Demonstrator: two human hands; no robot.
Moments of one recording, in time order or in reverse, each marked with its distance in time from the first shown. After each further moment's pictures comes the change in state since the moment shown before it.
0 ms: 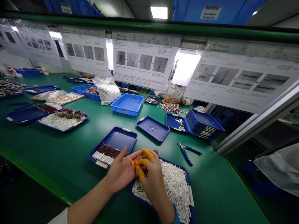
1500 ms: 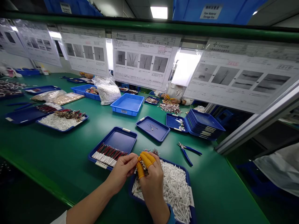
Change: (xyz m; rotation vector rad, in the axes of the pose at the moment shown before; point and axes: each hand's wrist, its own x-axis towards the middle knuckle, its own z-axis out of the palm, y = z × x) left_hand -0.001 -0.007 -0.004 0.954 0.355 0.265; right_hand 0.000 -0.009 0.005 -0.168 0.303 -0.191
